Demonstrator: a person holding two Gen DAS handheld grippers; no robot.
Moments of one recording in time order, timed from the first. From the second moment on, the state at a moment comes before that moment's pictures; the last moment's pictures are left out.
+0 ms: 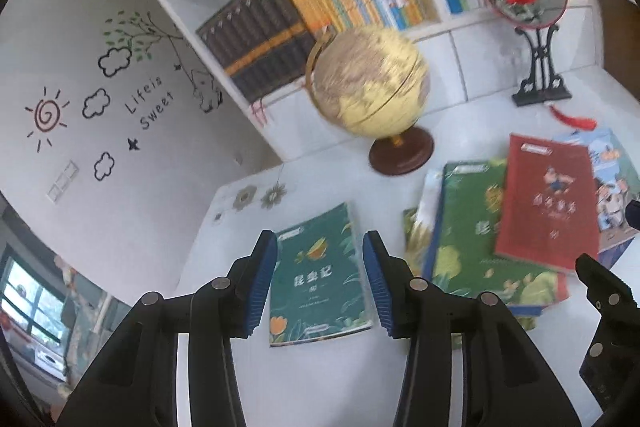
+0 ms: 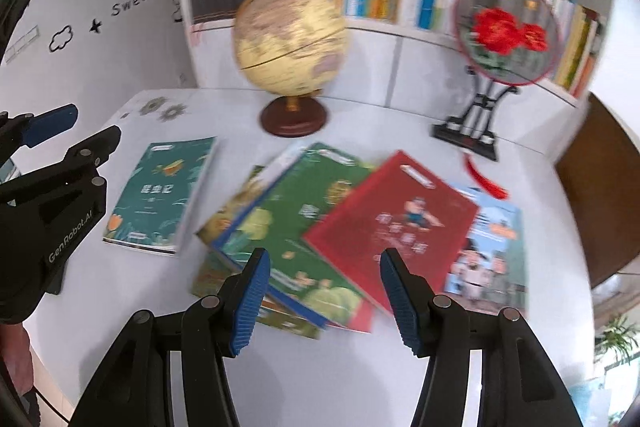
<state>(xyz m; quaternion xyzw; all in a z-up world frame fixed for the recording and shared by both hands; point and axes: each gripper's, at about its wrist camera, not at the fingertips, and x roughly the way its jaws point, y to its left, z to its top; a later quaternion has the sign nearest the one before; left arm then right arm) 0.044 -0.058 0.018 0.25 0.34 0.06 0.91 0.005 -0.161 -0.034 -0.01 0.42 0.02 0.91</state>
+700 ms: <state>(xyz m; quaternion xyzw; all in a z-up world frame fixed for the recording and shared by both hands) 0.126 -0.078 -0.013 0.00 0.49 -0.26 0.83 0.031 -0.326 -0.039 0.10 0.41 -0.02 0.91</state>
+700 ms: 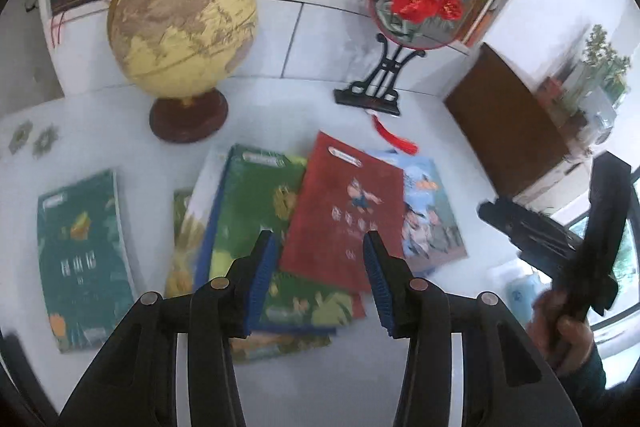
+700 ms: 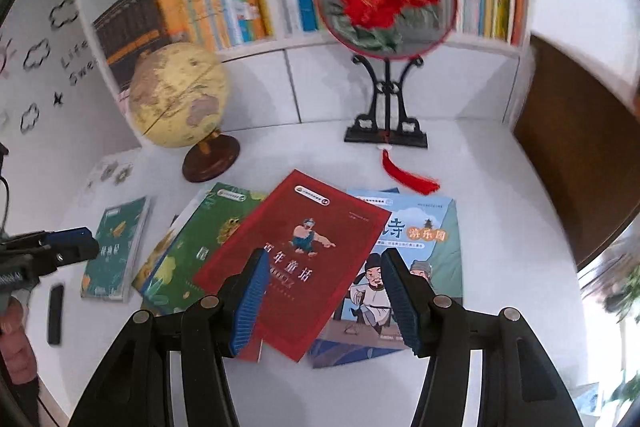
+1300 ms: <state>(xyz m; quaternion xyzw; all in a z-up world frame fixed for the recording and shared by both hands) 0.171 -0.156 -0.113 0.08 0.56 -0.26 0.78 0.059 -0.358 -0.133 0.22 0.47 -0.02 0.85</state>
